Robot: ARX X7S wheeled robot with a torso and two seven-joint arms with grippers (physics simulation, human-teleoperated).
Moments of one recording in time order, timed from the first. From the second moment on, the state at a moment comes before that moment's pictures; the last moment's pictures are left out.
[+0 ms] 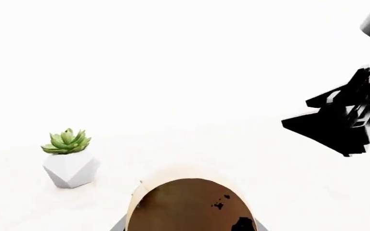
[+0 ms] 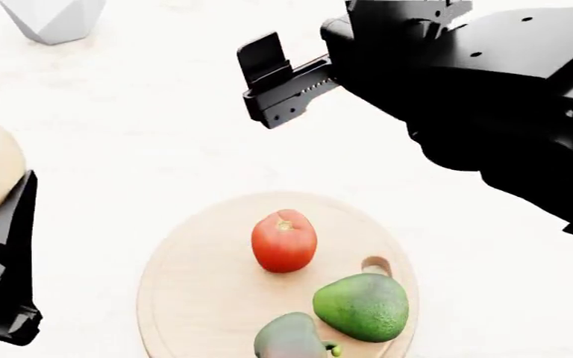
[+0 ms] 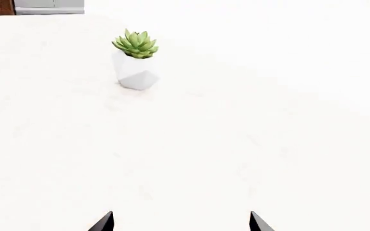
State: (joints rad) left arm -0.64 -0.82 0.22 0.93 -1.33 -0.76 -0.86; right arm 1.84 0.61 -1.47 0.23 1.58 0.55 0.22
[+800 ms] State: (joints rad) left arm -1.14 -0.66 0.75 0.44 -1.11 -1.05 -0.14; right arm 1.75 0.88 -1.37 -0.24 1.63 0.40 0.57
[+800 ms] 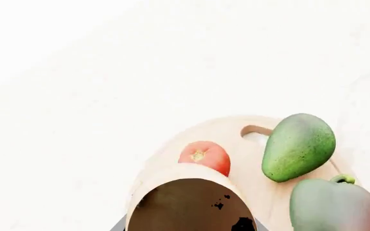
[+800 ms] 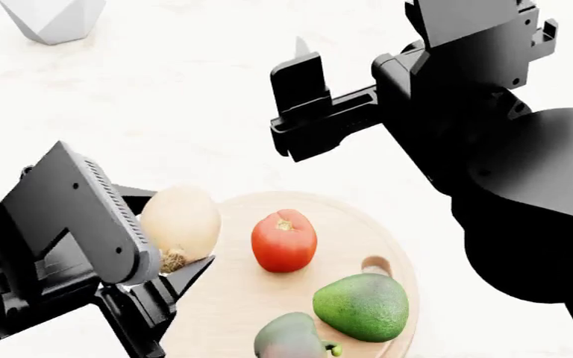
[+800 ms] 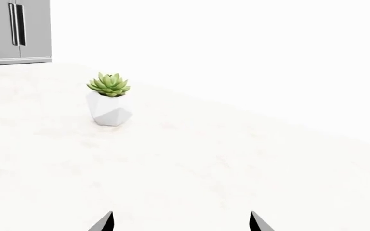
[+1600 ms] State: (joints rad) left arm -1.09 -0.69 0.88 0.48 -1.05 -1.03 -0.06; right arm 1.72 0.92 -1.36 -0.30 1.64 0.40 0.61
